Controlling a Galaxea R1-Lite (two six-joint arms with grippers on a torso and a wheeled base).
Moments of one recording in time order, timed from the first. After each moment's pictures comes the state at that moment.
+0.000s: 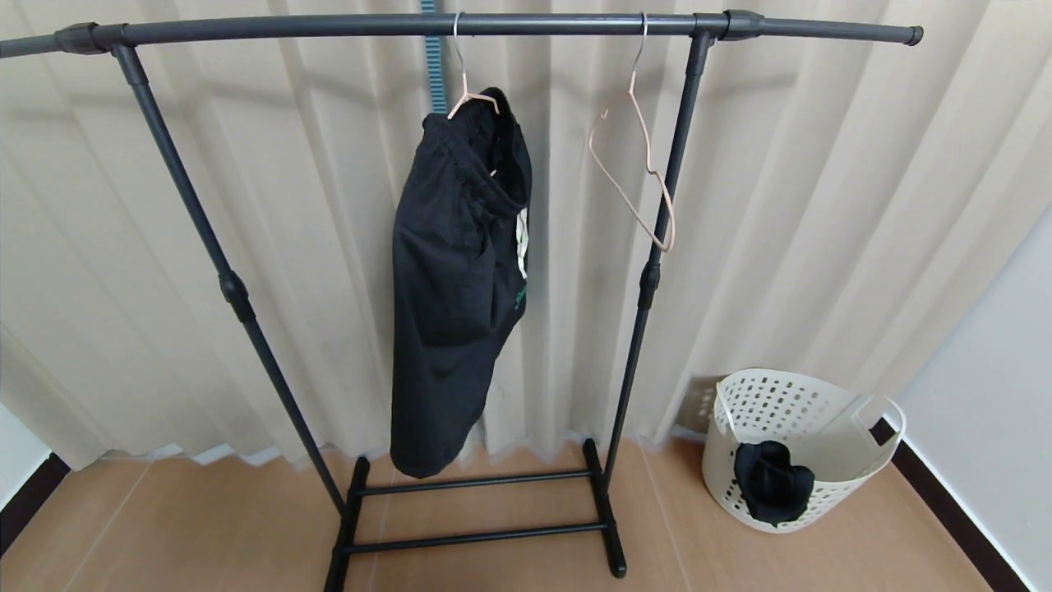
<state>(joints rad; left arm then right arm) 0.00 0.01 0.00 0.02 -0.01 -0.01 0.15 0.09 0.00 -0.09 -0.03 0.01</state>
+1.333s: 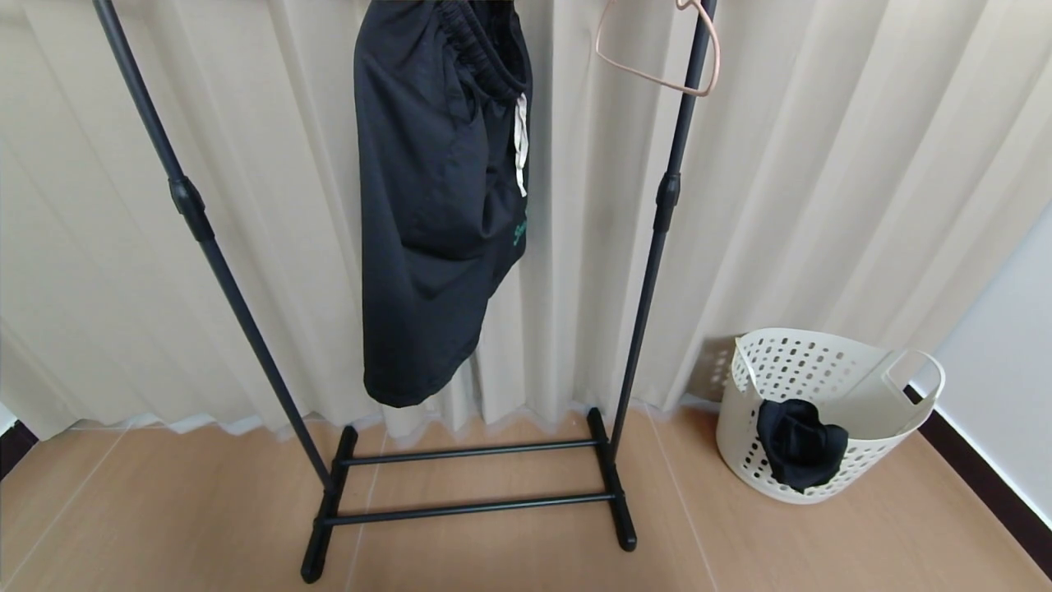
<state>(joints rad) 0.00 0.01 0.00 0.02 -0.01 -0.01 0.15 0.10 0.00 -0.09 -0.03 0.01</state>
